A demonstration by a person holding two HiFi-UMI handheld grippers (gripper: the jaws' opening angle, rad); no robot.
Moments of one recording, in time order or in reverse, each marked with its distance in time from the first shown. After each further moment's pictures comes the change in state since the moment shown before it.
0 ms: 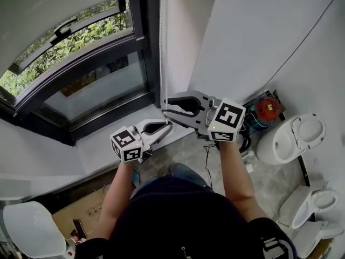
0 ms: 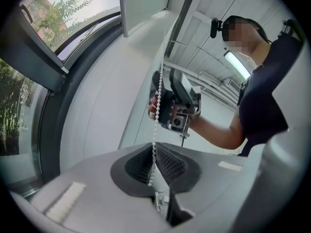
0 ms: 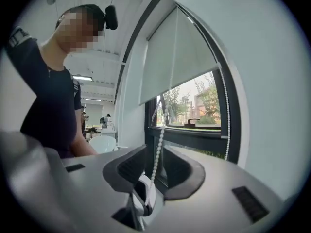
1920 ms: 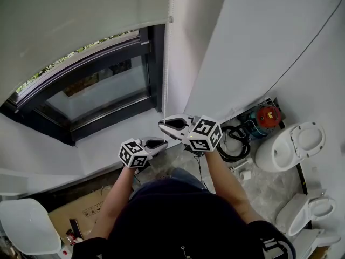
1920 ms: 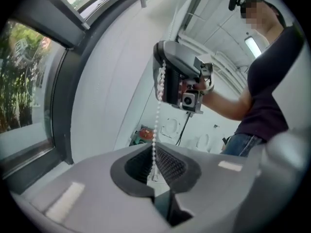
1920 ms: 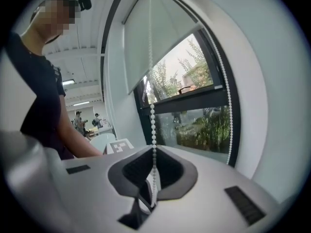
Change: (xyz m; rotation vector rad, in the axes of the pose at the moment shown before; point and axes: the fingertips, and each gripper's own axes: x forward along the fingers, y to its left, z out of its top) left arm -0.016 0.019 -0.134 -0.137 0.322 0.078; right arm 0.033 0.003 -0.117 0.244 0.180 -0.038
